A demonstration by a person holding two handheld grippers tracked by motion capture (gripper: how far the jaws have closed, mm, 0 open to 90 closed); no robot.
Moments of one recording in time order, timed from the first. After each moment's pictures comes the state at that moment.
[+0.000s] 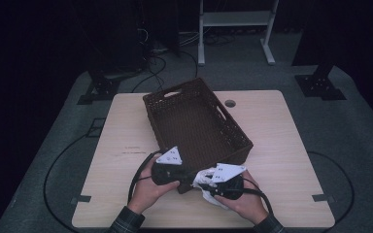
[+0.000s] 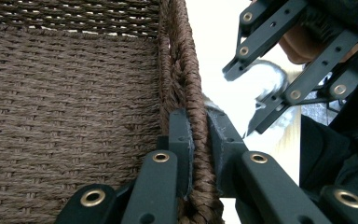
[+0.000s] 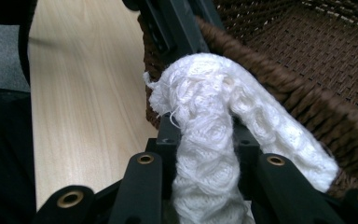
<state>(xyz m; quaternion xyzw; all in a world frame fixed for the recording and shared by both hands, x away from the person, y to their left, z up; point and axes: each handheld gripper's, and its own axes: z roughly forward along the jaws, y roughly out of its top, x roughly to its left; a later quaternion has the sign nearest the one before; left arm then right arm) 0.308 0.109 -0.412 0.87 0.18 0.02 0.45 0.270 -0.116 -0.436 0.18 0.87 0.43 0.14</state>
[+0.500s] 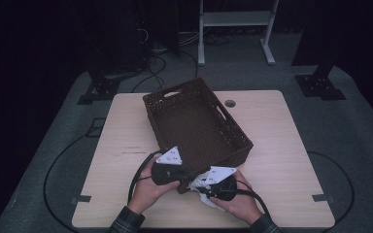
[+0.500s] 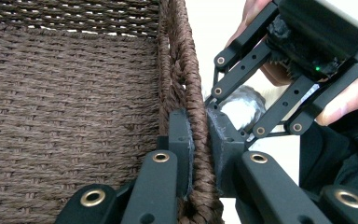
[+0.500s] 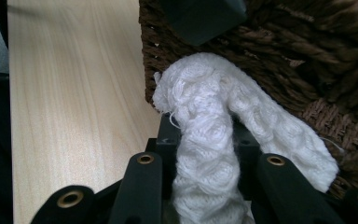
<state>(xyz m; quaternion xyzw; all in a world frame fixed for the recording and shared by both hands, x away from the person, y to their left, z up) 0.307 0.109 -0.412 0.87 0.18 0.02 0.45 0.278 -0.104 -0.459 0.18 0.89 0.39 0.13</state>
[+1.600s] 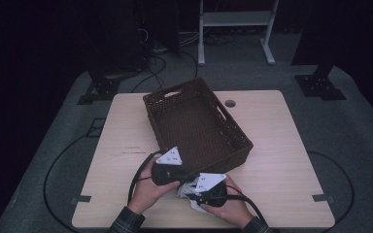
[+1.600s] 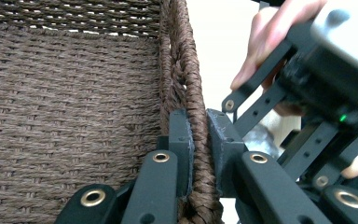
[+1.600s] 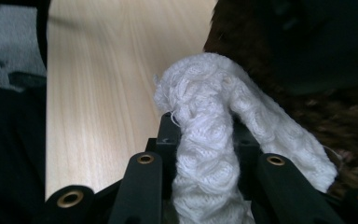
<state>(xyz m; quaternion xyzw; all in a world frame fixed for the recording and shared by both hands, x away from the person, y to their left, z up) 0.307 0.108 -0.413 0.87 0.19 0.02 0.45 0.266 -0.076 -0.467 0.14 0.89 0.41 0.12</state>
